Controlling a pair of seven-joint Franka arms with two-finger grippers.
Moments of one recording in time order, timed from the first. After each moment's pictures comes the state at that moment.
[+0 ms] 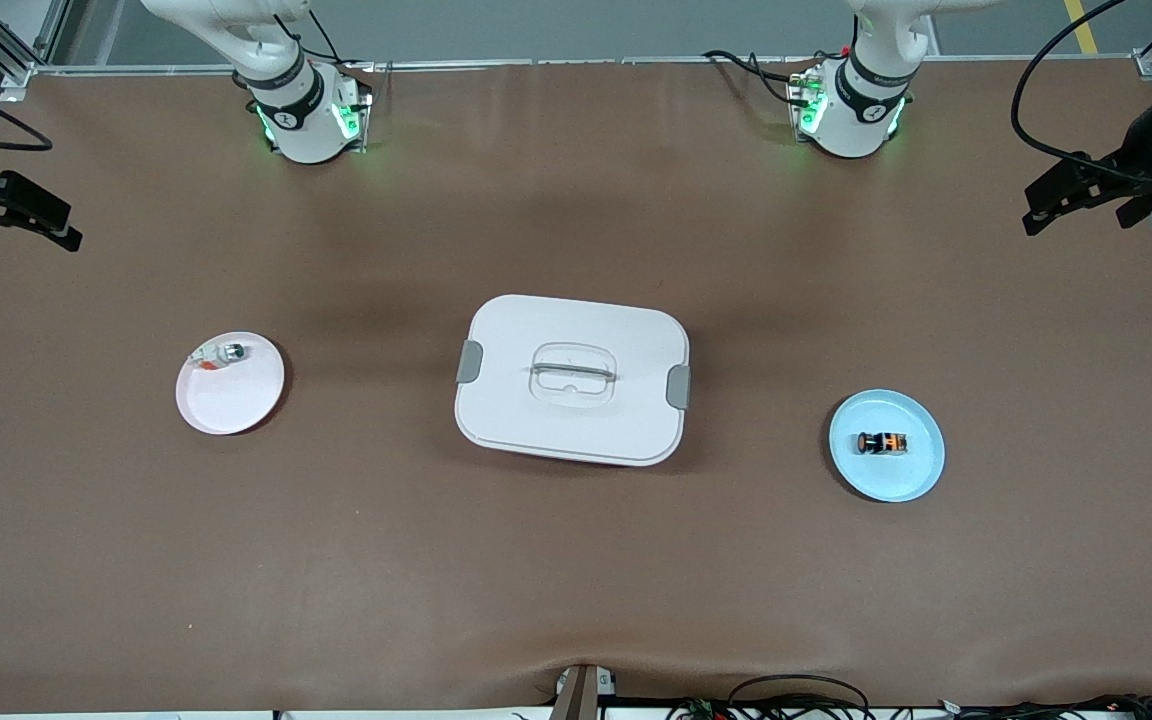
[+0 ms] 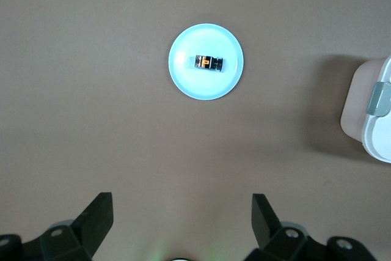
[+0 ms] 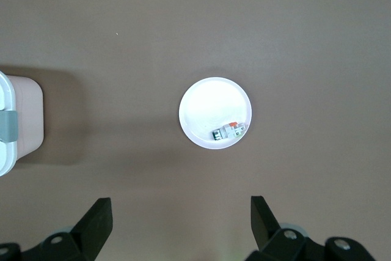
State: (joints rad) left arm 0.06 -0.10 -0.12 -1.62 0.01 1.52 -0.12; right arm -0.03 -0.08 -0.02 -1.62 0.02 1.53 -0.01
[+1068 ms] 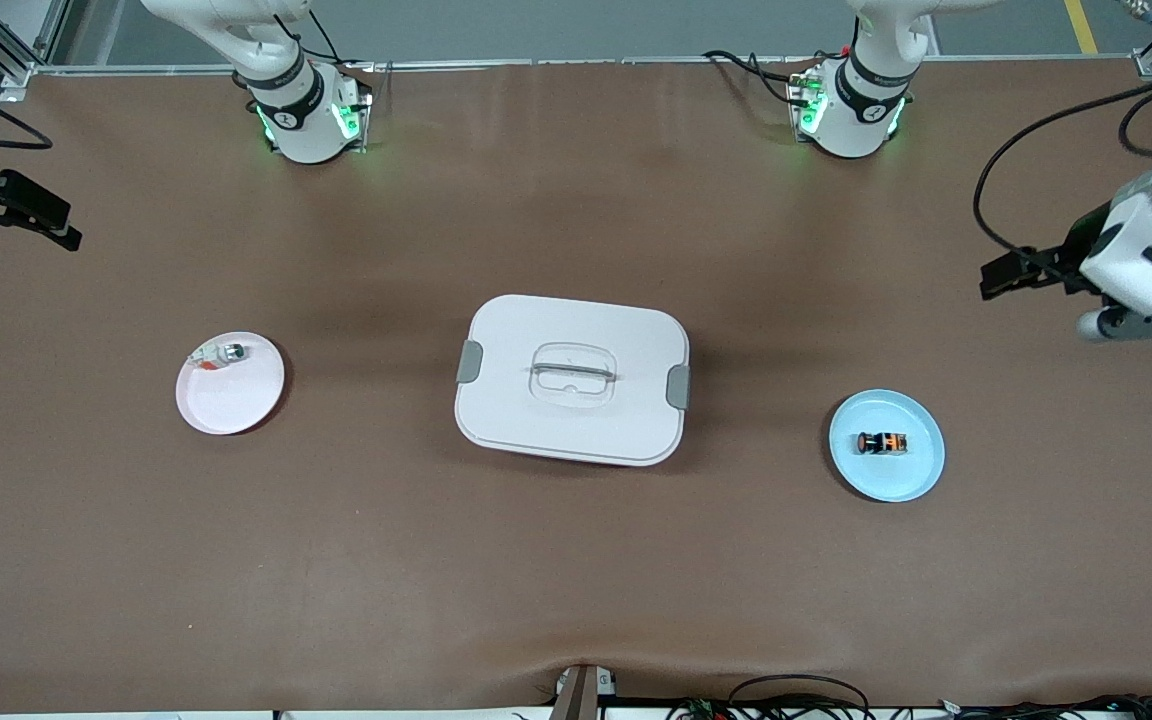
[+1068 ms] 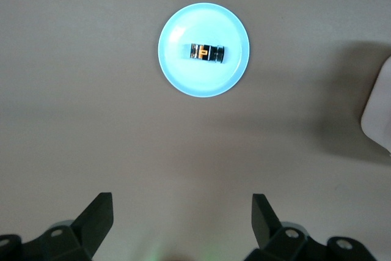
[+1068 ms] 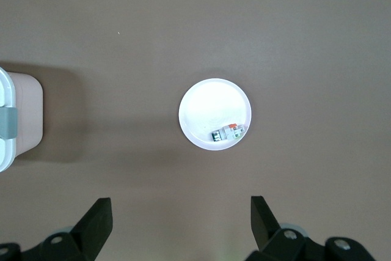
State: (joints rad) left arm 0.06 0.07 -0.12 -1.65 0.01 1.61 -0.13; right arm -0.03 -0.08 -0.02 -1.61 0.02 1.53 -0.03
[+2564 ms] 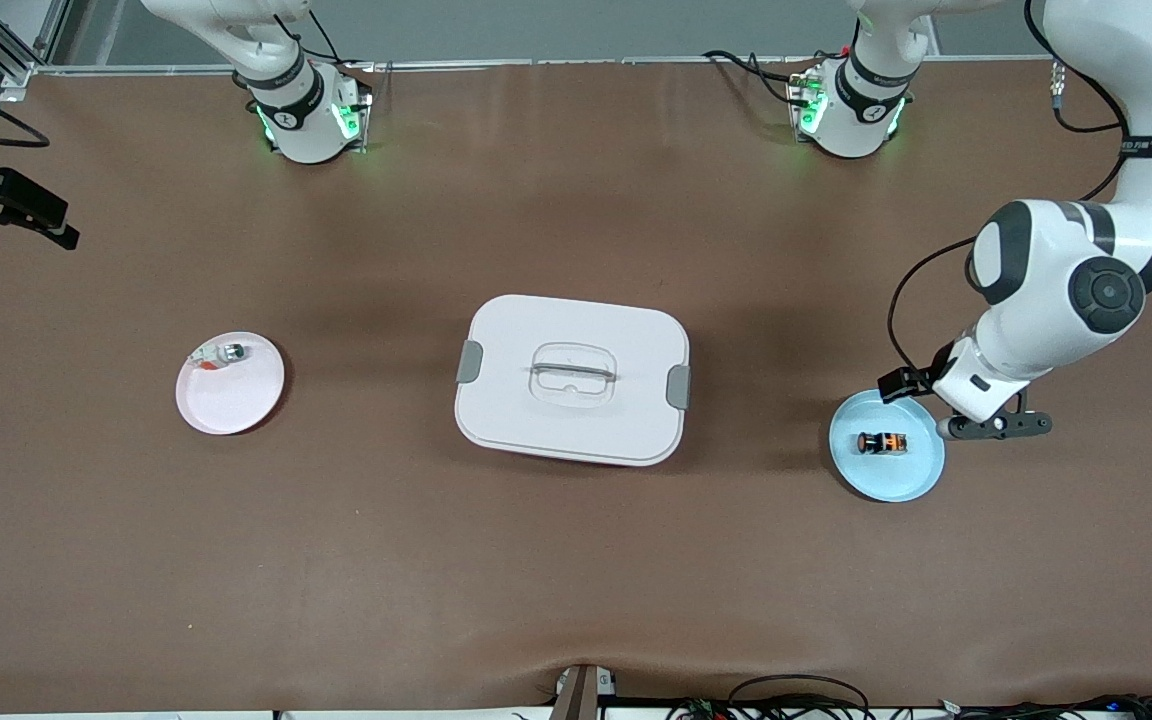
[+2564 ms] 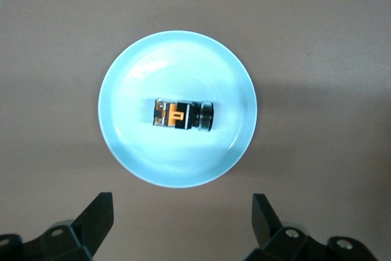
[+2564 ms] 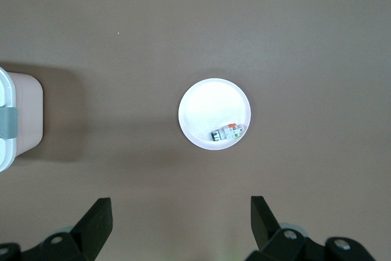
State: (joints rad) left arm 0.05 0.30 -0.13 -1.98 0.01 2.28 -0.13; right arm -0.03 -0.08 -0.02 -1.61 0.02 1.52 -0.03
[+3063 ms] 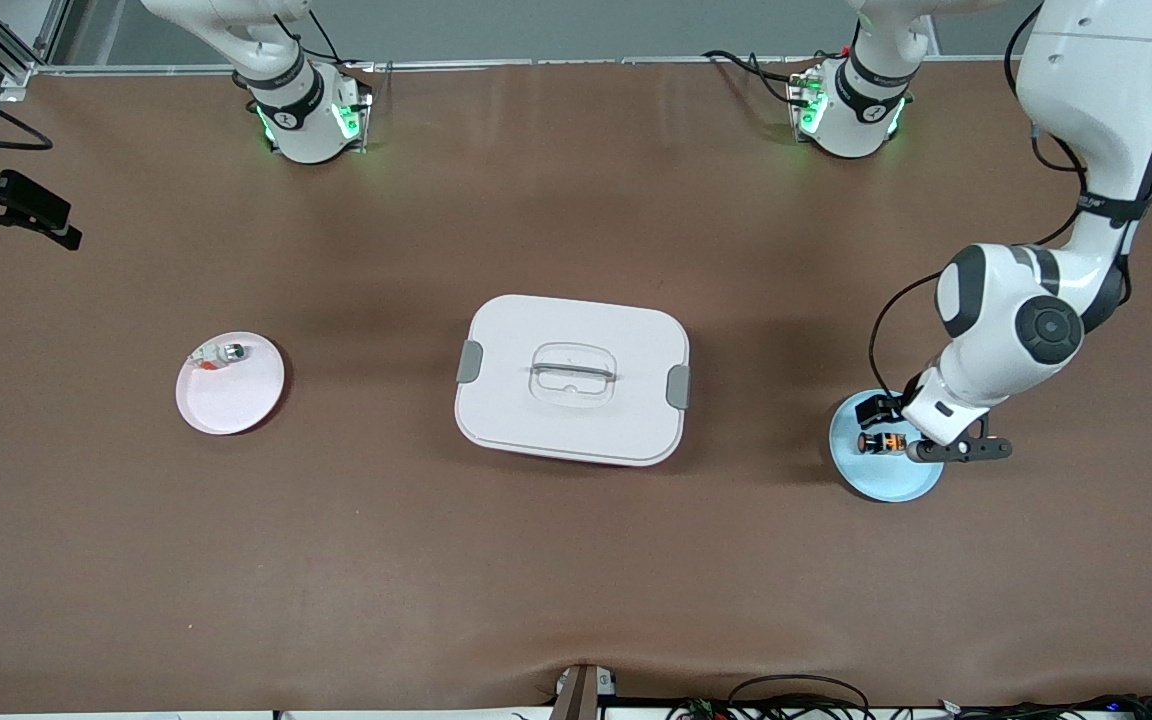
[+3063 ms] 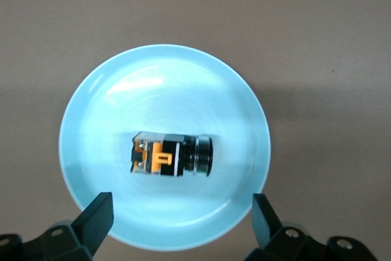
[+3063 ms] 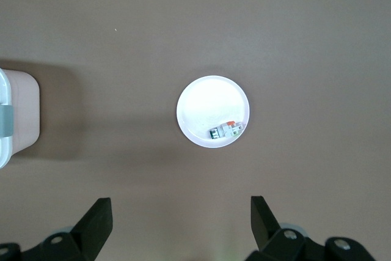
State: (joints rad) left arm 0.04 0.45 -0.13 -1.99 0.05 2.48 -0.13; right arm -0.03 -0.08 -0.02 -1.62 0.01 1.52 -0.03
